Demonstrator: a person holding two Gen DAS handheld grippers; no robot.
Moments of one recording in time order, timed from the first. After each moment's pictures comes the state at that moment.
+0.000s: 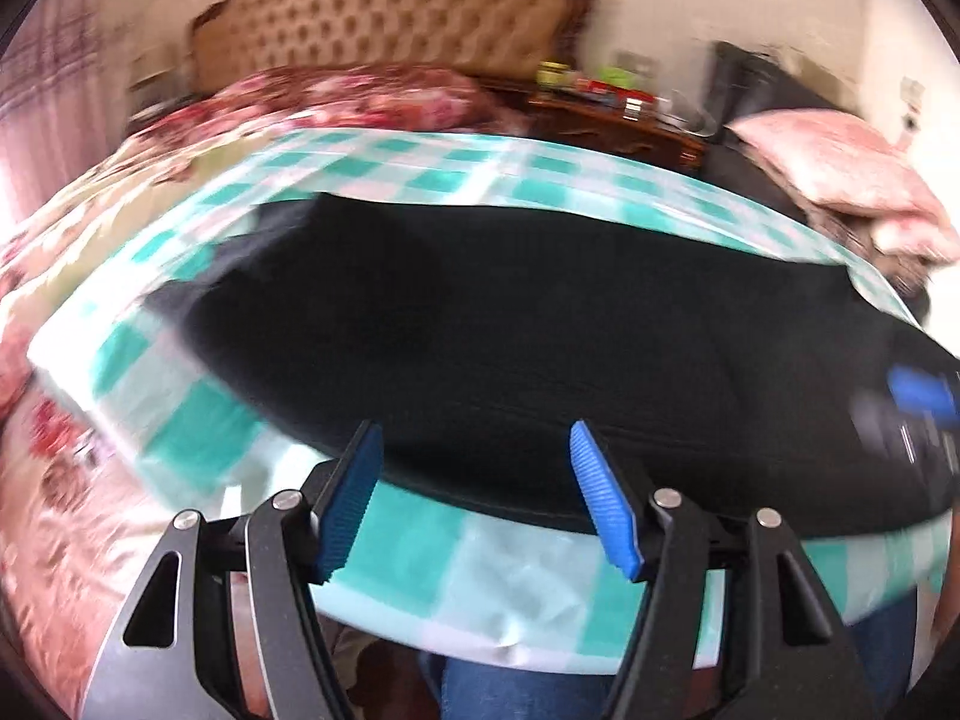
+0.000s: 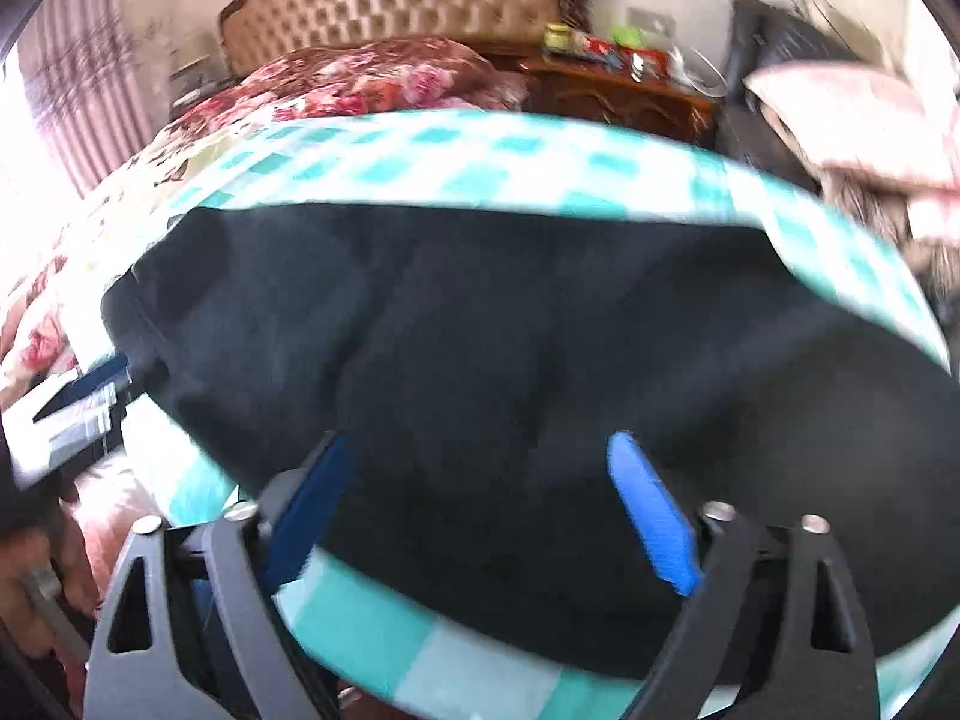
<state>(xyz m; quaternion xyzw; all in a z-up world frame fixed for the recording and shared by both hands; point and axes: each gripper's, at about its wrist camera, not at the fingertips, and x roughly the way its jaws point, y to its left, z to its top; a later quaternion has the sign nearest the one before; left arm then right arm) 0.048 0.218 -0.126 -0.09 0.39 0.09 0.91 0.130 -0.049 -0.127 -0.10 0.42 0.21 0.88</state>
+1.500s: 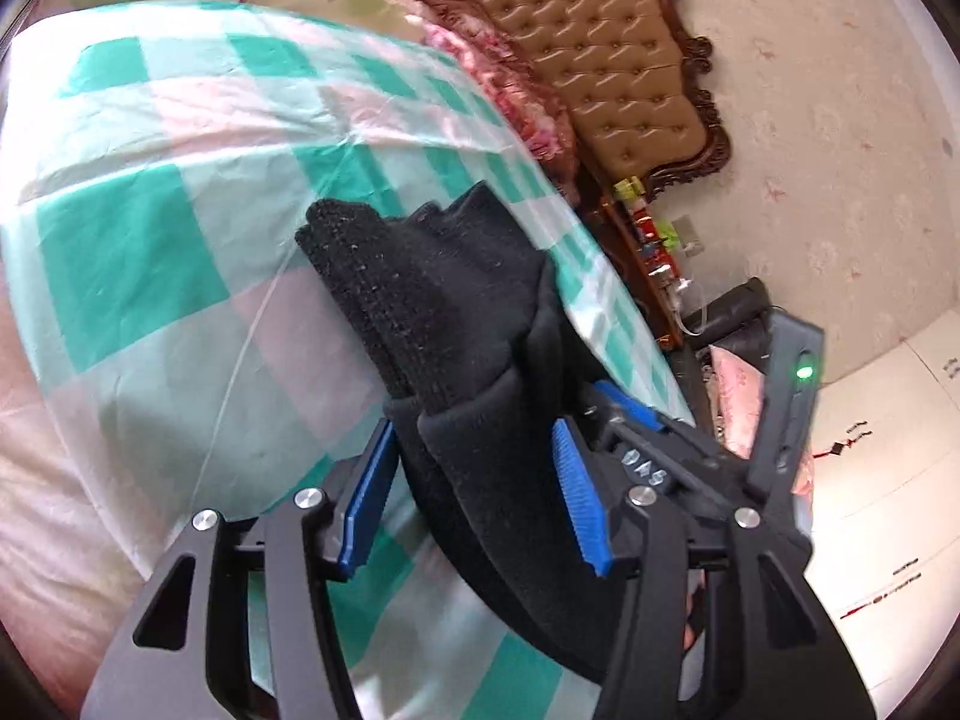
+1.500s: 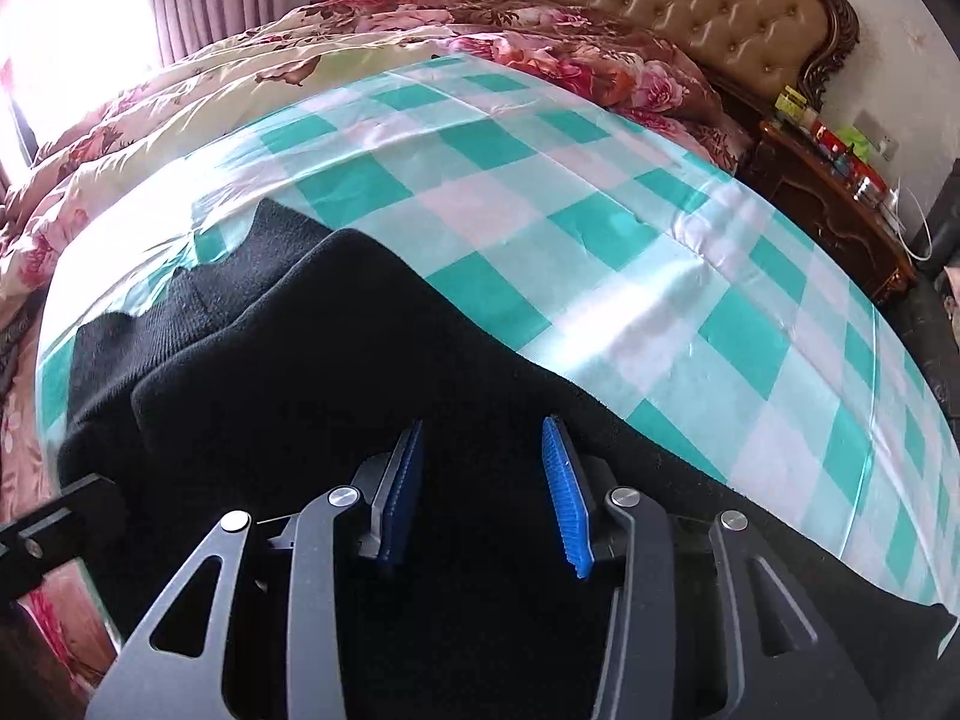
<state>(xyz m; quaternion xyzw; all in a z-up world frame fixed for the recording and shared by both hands) 0.057 0.433 -0.163 -0.47 0.30 0.06 0.83 0.231 0.244 -0.171 -0.24 0.42 0.33 0.81</state>
